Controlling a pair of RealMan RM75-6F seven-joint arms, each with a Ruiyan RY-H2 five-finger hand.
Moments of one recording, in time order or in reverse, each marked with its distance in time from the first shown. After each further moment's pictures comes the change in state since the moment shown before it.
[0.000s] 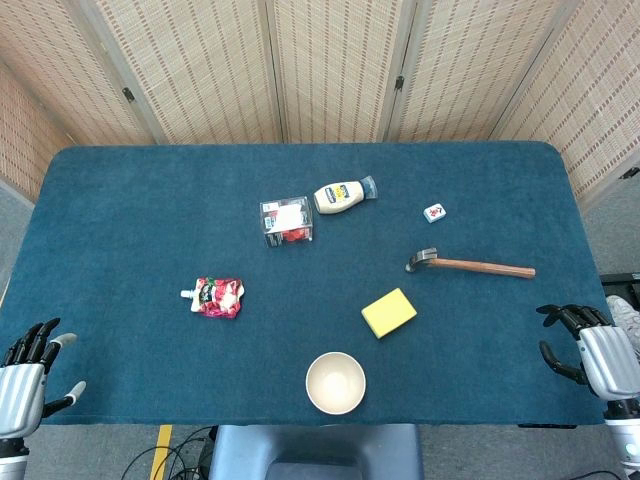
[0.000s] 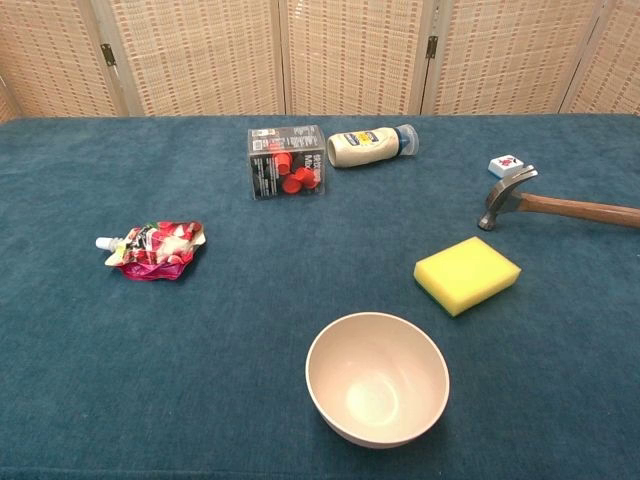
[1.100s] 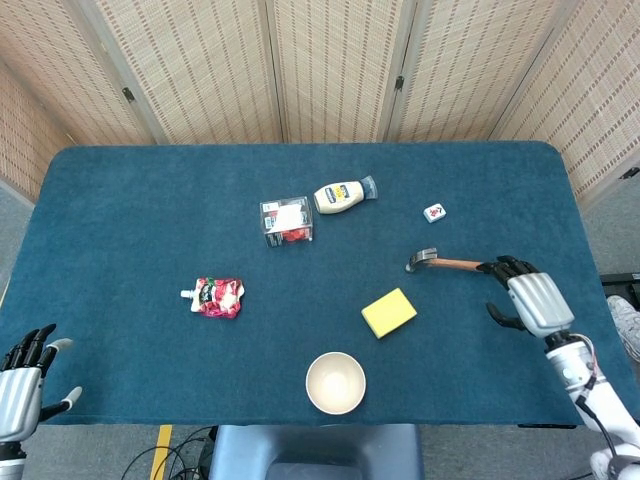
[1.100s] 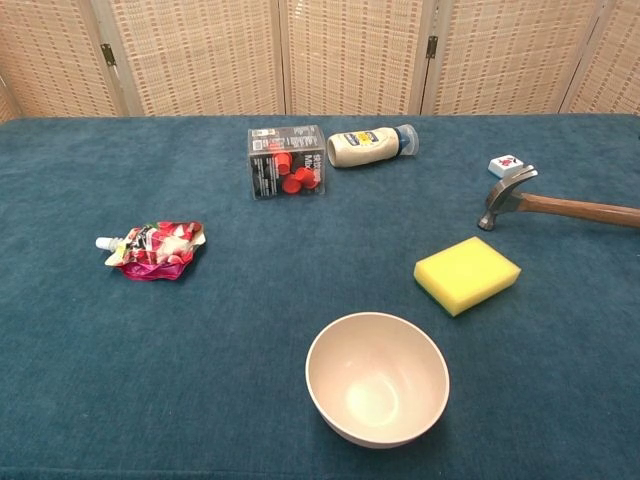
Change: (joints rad) left arm 0.012 0.001 0.010 0.009 -0.035 -0.018 -0.007; right arm 0.293 -0.038 0.095 0.009 0.103 -0.394 -0.137
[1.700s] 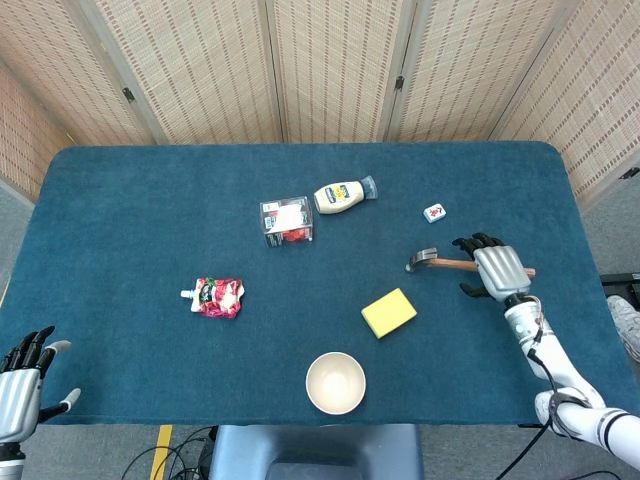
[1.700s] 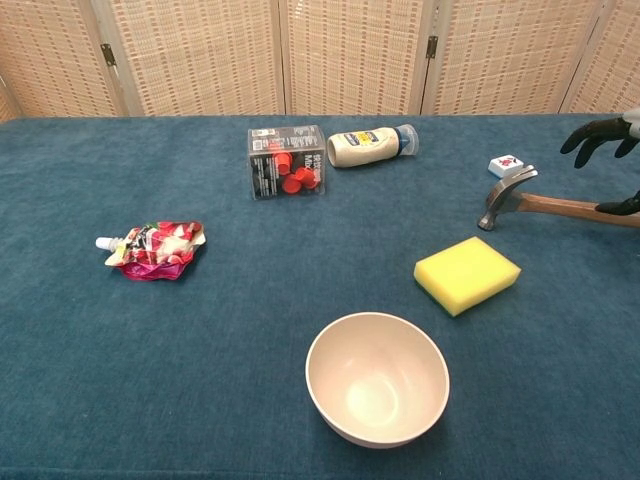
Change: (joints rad) left arm 0.003 -0.009 0.000 0.020 -0.008 -0.007 -0.013; right arm 0.175 -0.228 0.065 0.268 0.180 -0.210 -0.108
